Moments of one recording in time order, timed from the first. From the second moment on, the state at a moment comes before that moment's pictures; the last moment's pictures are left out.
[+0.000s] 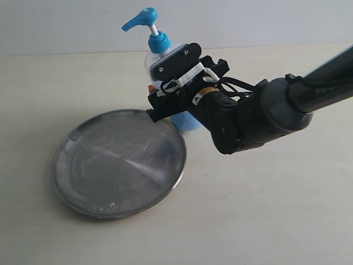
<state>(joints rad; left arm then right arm) -0.24 0.69 -0.79 0.16 0.37 -0.26 0.70 2.06 -0.96 0.39 -0.75 -0.53</state>
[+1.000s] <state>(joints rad) -0.24 0.69 -0.79 0.16 0.37 -0.26 0.70 2.09 -0.96 0.37 -0.80 -0.52</state>
